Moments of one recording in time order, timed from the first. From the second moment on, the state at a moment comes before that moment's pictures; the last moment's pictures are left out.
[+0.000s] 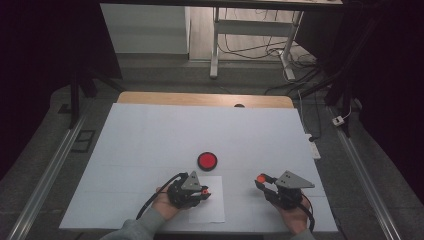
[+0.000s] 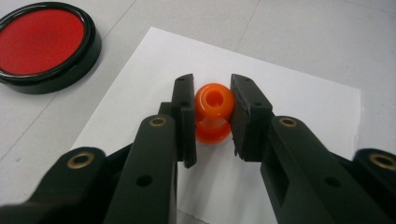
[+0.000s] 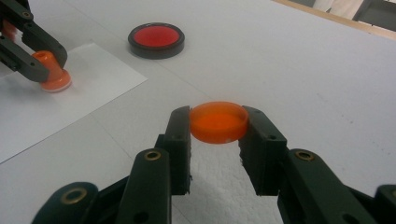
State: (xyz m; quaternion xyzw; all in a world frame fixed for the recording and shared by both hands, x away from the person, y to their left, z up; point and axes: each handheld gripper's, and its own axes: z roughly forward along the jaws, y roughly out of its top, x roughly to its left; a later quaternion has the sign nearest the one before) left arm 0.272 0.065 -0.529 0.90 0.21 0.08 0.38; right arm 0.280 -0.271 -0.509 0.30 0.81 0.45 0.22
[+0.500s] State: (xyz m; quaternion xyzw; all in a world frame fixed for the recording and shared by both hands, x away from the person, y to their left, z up) left arm 0.272 0.078 -0.504 0.86 0.22 0.08 0.46; right arm 0.281 -0.273 -0.509 0.30 0.81 0.45 0.22
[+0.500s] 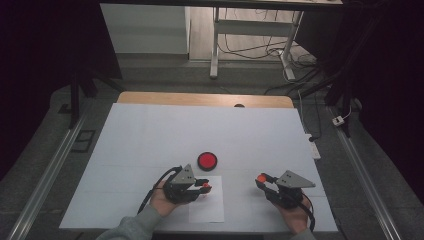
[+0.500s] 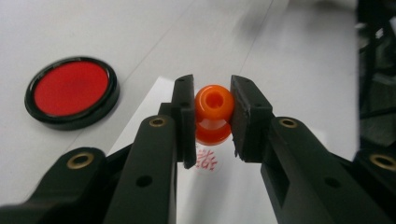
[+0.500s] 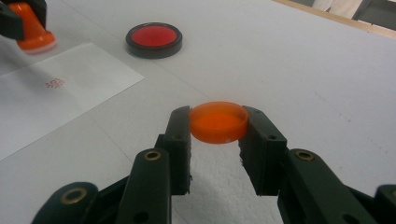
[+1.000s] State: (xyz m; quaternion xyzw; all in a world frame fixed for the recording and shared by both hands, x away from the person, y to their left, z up) left arm 0.275 0.086 -0.498 0.85 0.24 0.06 0.47; right arm 0.281 -0.273 -0.509 0.30 0.81 0.46 0.22
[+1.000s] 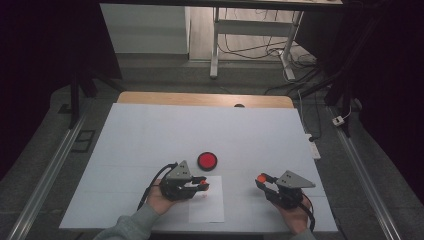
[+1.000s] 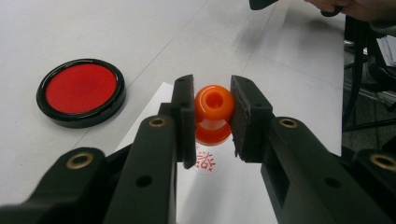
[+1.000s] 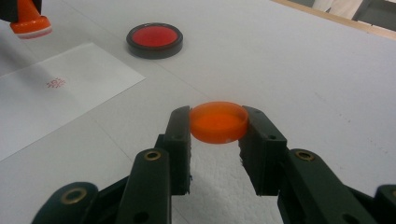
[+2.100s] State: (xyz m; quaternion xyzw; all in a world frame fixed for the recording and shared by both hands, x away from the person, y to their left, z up) left arm 0.275 0.116 -0.461 0.82 0.24 0.04 0.52; right arm 0.281 -0.272 -0.509 0.30 0.81 0.45 0.22
